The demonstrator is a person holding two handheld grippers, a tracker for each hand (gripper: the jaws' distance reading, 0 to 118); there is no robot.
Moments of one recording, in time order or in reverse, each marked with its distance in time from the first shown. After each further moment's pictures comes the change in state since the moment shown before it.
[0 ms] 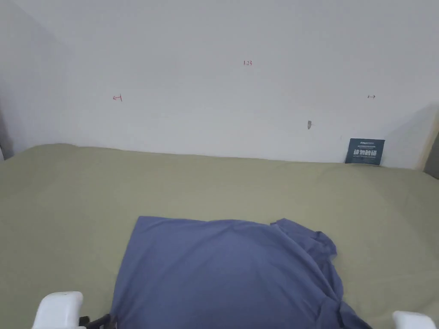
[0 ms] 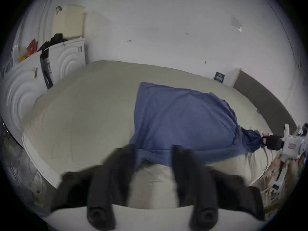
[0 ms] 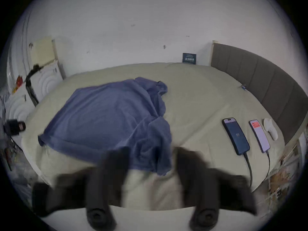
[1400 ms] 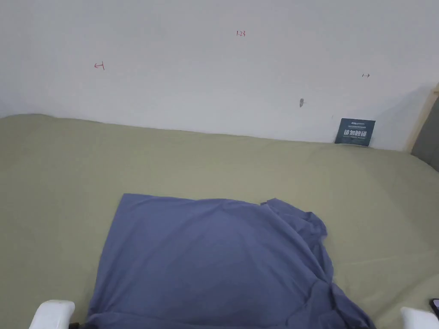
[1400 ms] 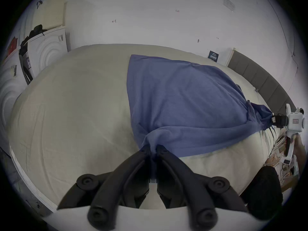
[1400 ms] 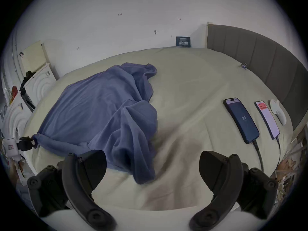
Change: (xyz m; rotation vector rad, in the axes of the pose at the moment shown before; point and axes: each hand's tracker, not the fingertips) left arm -0.074 -0.038 -0.089 -0.129 -0.114 -0.058; right arm 0.048 -0.014 -0.047 -0.094 0.003 -0.133
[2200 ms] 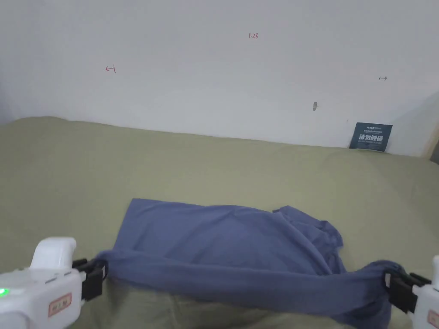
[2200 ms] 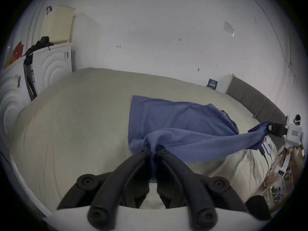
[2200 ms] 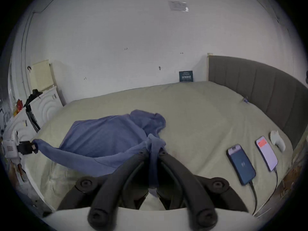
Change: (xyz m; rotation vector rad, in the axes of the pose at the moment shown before) left arm -0.015 0.092 0.014 0.219 0.007 0.034; right arm -0.030 0.097 0.019 0.297 0.031 -0.001
